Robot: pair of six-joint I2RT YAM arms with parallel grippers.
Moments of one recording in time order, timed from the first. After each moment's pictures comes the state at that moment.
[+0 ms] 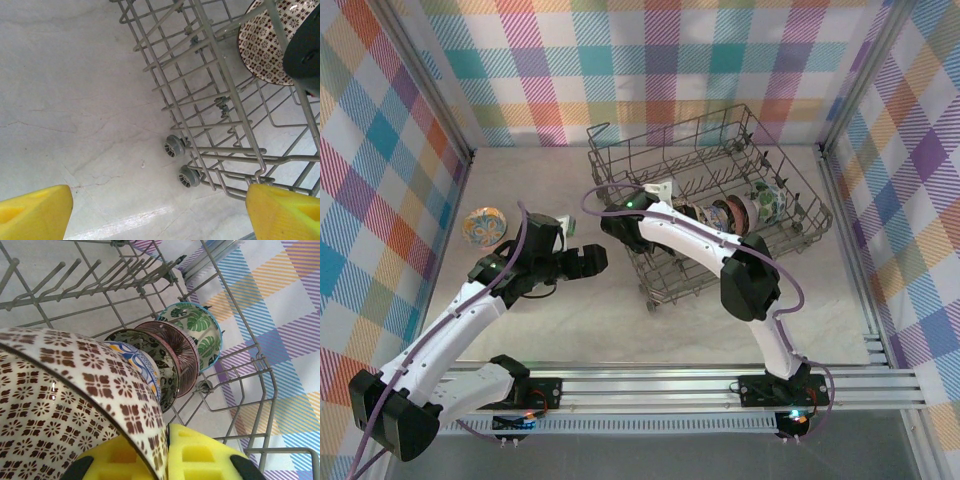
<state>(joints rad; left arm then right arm) -0.49 1.01 0.92 -0.71 0.17 -0.60 0.90 2.15 1.98 -1.65 1.12 1.02</state>
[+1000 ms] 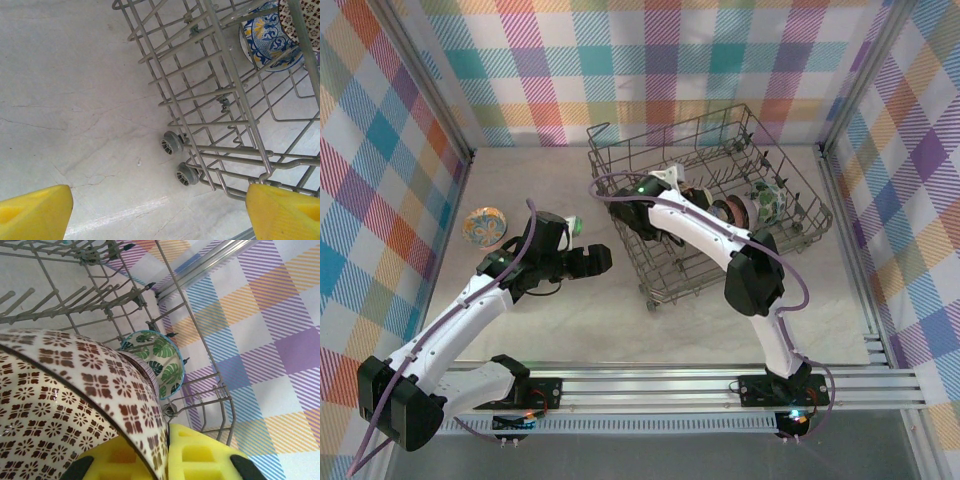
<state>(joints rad) -0.49 1.07 0.92 -0.68 0.20 -0.60 0.84 2.15 2.04 -1.68 1.23 0.86</state>
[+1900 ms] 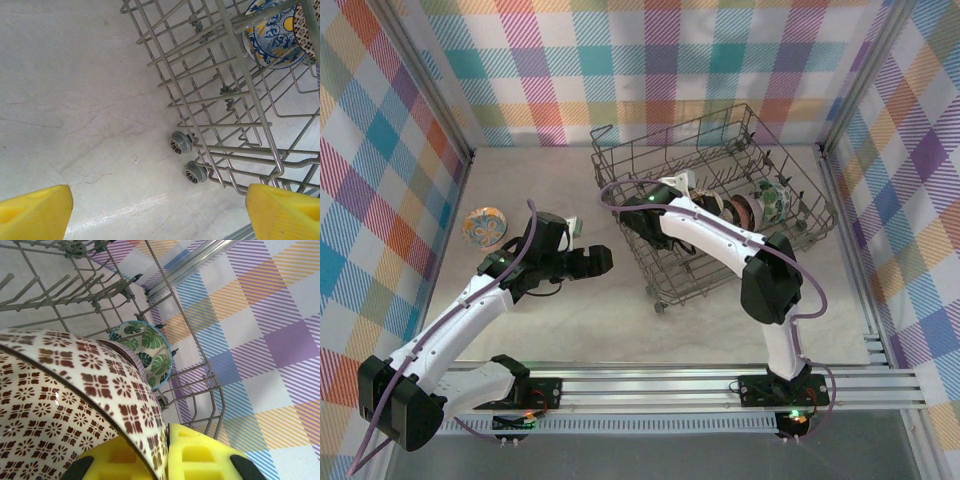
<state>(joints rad) -0.49 1.07 0.91 -0.68 0.22 -0.60 0.84 2.01 1.84 -1.63 1.25 0.88</state>
